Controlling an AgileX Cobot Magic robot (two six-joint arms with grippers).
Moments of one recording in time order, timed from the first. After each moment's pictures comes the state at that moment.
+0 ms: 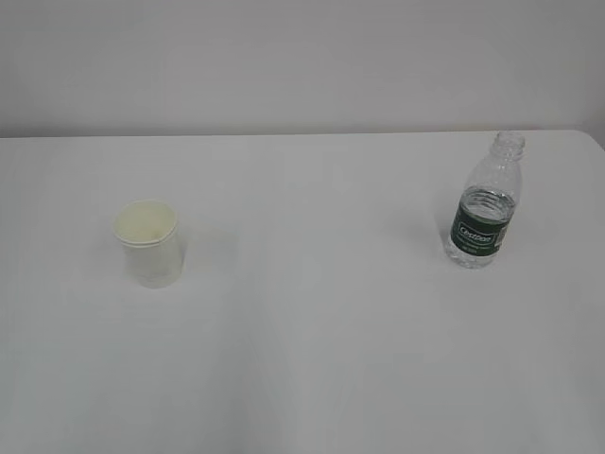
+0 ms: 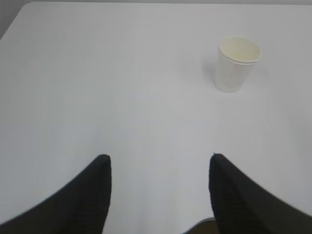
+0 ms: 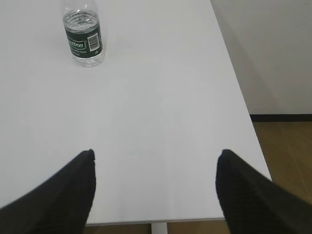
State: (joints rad) left arm -0.01 0.00 -0.53 -0.01 1.09 -0.05; right arm 0.08 0.01 -0.50 -0.18 1.14 0.06
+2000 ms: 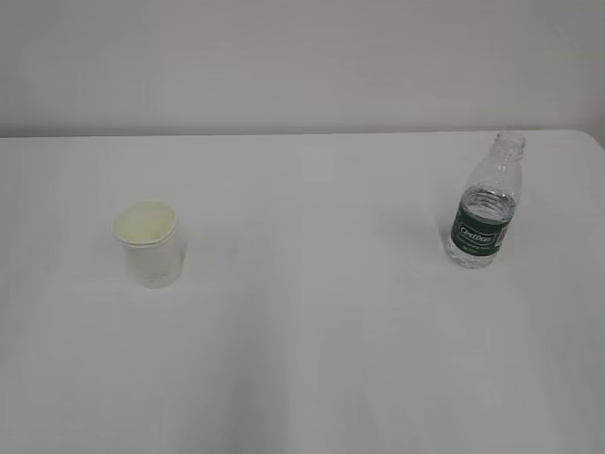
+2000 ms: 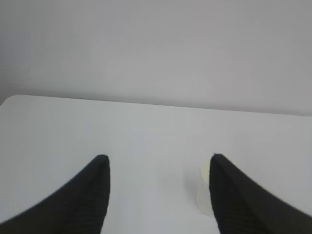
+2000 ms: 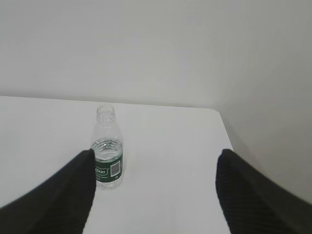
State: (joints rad) left arm -0.01 0.43 -0.56 -0.11 0.44 -0.05; right arm 0.08 0.22 -0.51 -0.18 0.58 0.06
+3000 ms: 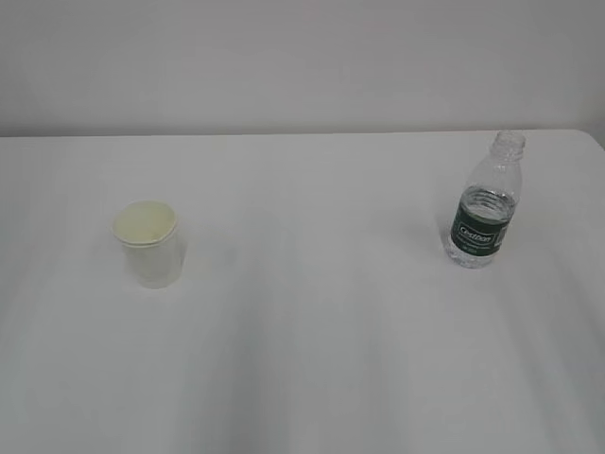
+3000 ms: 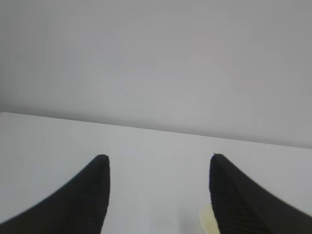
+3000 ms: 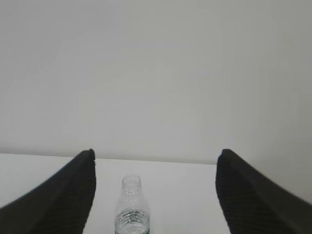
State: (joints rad) left arm -0.03 0.66 -0.56 -0.16 0.15 -0.05; right arm 0.08 0.47 -0.49 -0.11 0.13 0.06
